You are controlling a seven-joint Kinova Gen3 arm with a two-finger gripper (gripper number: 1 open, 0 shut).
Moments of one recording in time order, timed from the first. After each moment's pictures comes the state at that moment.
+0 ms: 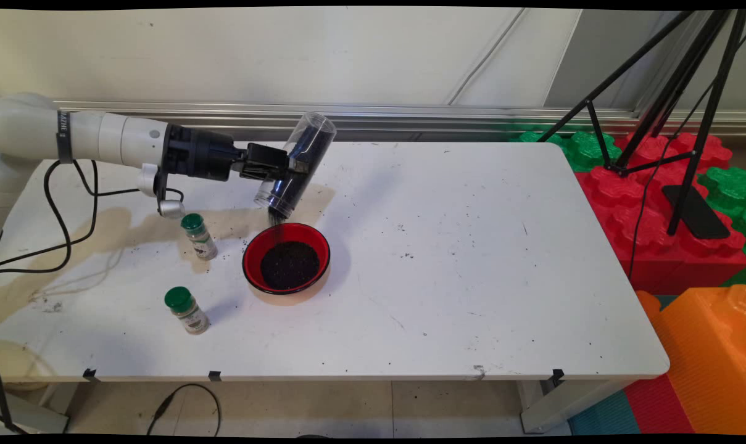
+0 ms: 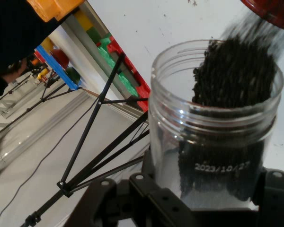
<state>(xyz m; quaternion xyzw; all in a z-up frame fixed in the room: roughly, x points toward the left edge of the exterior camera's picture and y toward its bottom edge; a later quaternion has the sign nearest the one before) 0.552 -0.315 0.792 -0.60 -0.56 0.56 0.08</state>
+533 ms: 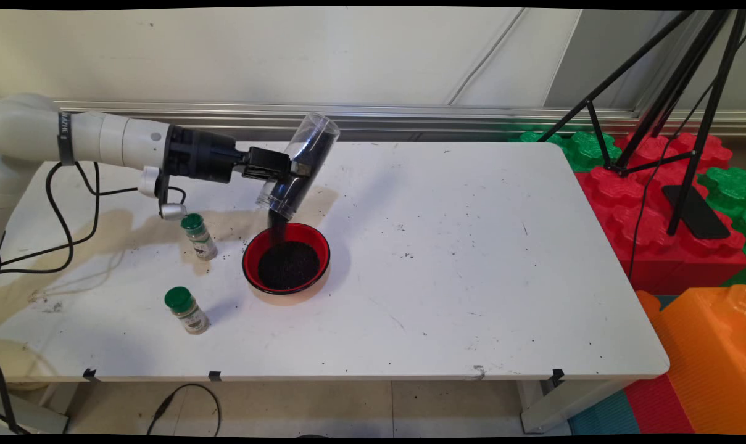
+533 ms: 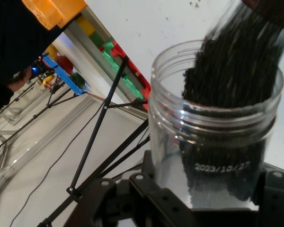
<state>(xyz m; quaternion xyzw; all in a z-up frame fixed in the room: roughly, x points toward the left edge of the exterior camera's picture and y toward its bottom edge) 0.546 -0.313 0.792 -0.62 -0.54 0.56 0.07</state>
